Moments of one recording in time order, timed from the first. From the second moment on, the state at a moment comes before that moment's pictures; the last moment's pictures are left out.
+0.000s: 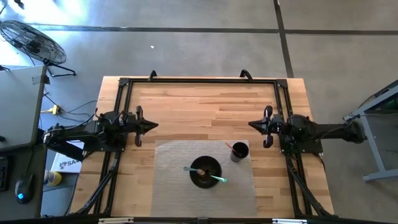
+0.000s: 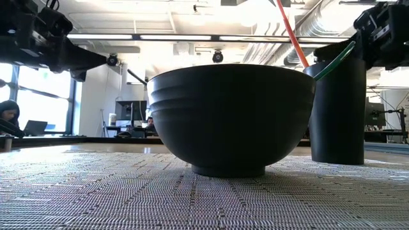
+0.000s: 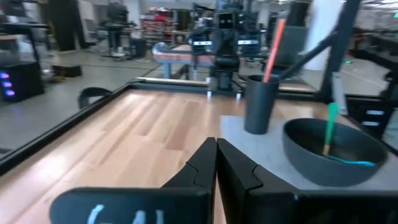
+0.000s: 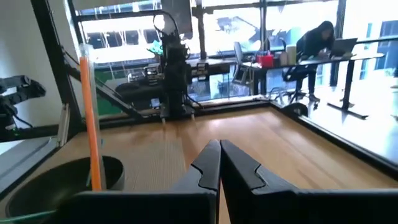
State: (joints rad) left arm 0.10 0.01 0.02 -0.01 0.00 -0.03; right arm -0.02 0.13 0.01 0.19 0.11 0.10
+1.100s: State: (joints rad) left arm 0.10 0.01 0.02 -0.01 -0.01 0.01; right arm 0.05 0.13 0.01 0.05 0.19 0.14
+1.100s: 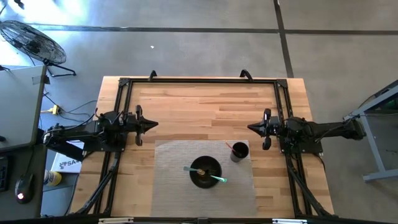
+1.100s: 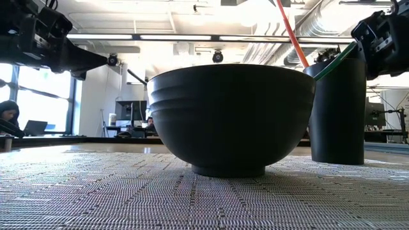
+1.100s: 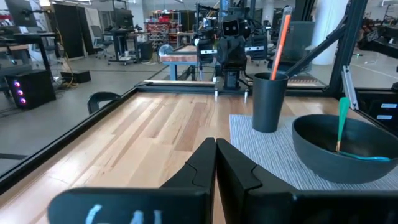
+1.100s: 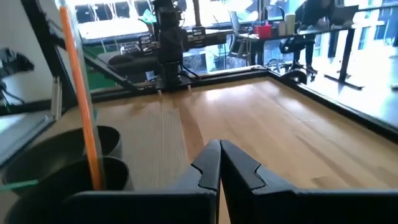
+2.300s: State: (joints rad) left arm 0.10 0.01 0.02 0.00 -0.01 0.01; right arm 0.05 0.13 0.01 0.05 0.19 0.10
